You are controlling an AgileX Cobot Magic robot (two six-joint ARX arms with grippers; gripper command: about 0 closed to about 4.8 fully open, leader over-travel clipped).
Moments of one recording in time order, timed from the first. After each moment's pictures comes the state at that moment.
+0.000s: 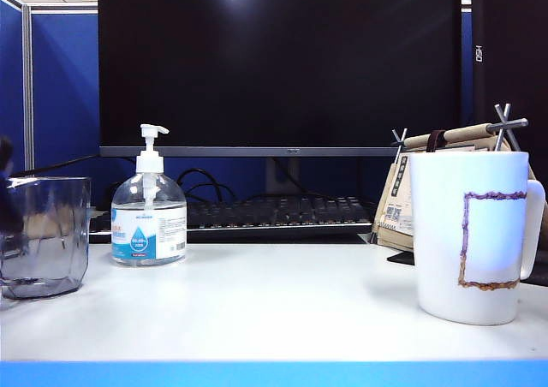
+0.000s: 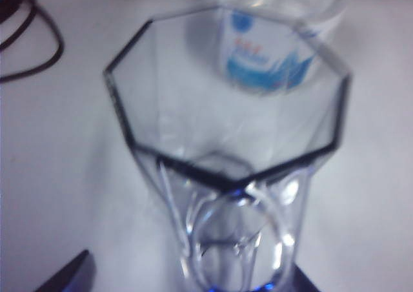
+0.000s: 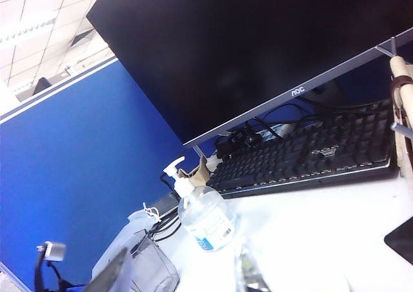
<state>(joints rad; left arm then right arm) -0.51 0.77 0.15 0.11 -0.34 -0.19 -0.11 0.00 0.05 0.22 -0.71 0.79</state>
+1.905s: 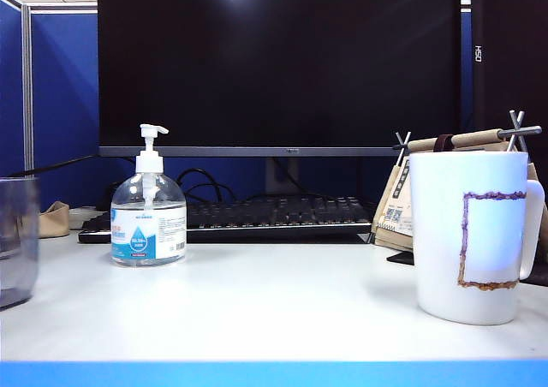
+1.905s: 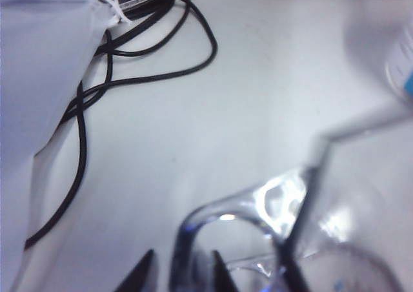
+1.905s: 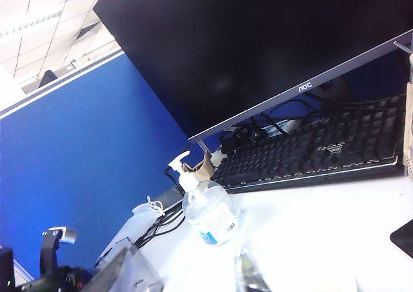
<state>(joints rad) -0.27 0.82 0.16 0.14 -0.39 -0.11 -0.11 0.00 0.05 0.22 -0.74 0.78</state>
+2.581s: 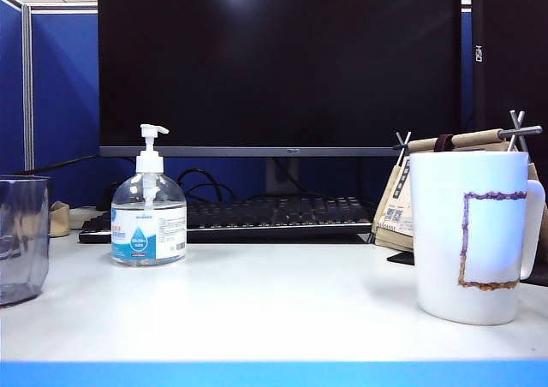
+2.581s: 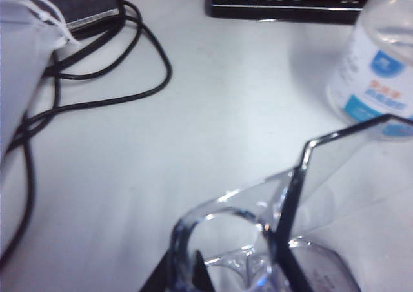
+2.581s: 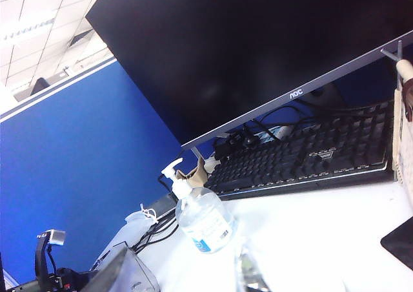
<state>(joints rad) -0.10 0.83 0.16 0.21 -0.08 -0.03 -0.11 0.00 0.05 0.22 -0.71 0.78</state>
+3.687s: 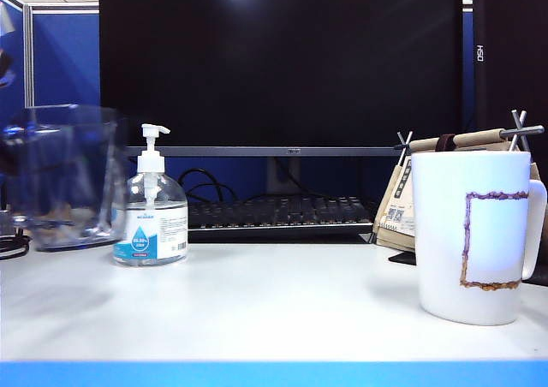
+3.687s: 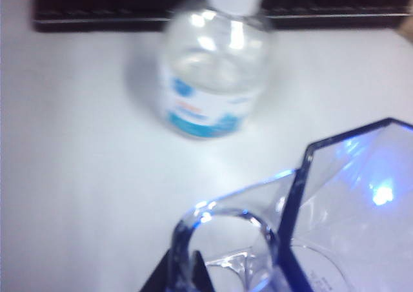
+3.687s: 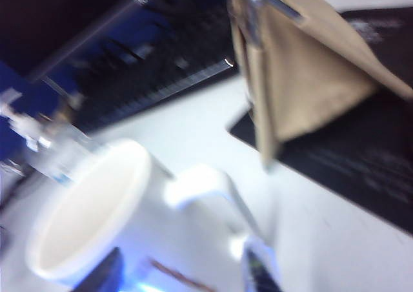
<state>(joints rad) -0.24 0.83 0.37 -0.05 0.15 -0.10 -0.11 0.03 0.05 -0.26 -0.51 0.50</state>
